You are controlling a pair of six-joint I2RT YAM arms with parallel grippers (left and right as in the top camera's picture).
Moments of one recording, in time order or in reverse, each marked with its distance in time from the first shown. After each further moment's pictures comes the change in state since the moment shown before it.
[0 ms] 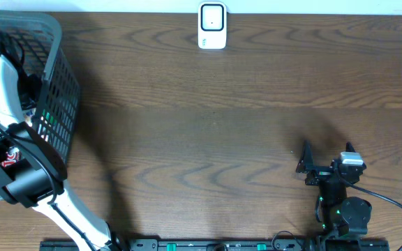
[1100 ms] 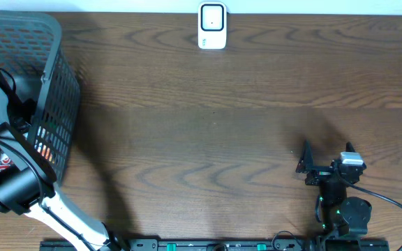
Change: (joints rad) left arm 0.124 0.000 -0.224 0.158 0.138 0.068; right arm 0.000 0.000 0.000 0.000 0.000 0.000
